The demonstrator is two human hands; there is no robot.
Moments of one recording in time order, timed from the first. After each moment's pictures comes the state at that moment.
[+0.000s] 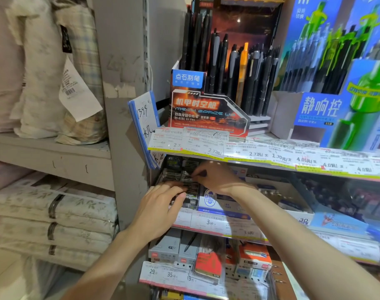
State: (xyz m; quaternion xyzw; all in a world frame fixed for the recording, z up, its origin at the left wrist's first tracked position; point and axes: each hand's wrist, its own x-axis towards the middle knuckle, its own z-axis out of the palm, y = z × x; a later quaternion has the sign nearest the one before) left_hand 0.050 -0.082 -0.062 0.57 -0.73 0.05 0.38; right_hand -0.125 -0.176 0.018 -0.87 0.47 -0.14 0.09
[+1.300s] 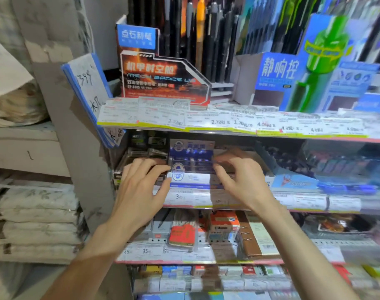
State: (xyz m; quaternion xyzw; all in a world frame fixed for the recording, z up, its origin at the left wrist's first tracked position) left_hand 0.013 -0.073 -0.063 0.51 -0.74 0.16 0.42; right_hand -0.239 -0.093 -0.019 -0.77 0.53 -0.35 -0.06
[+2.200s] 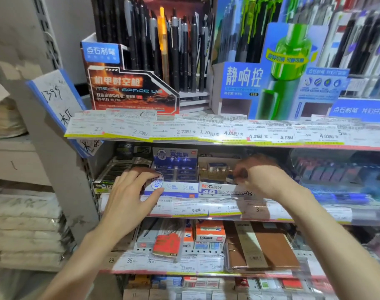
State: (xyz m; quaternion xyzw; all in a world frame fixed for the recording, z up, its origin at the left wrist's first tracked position) left_hand -0.016 -0.081 -0.062 0.53 -0.73 0.10 0.41; right_hand -0.329 -0.117 0.022 -0.80 0.59 -0.09 -0.06
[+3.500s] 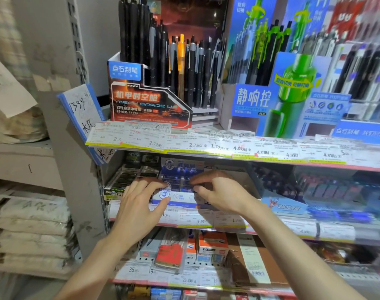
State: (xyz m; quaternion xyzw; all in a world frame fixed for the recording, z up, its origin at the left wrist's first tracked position) left_hand -0.017 -0.084 -0.070 0.55 -0.71 0.08 0.43; right_hand -0.246 -0.118 0.010 -0.85 0.48 -0.18 0.11
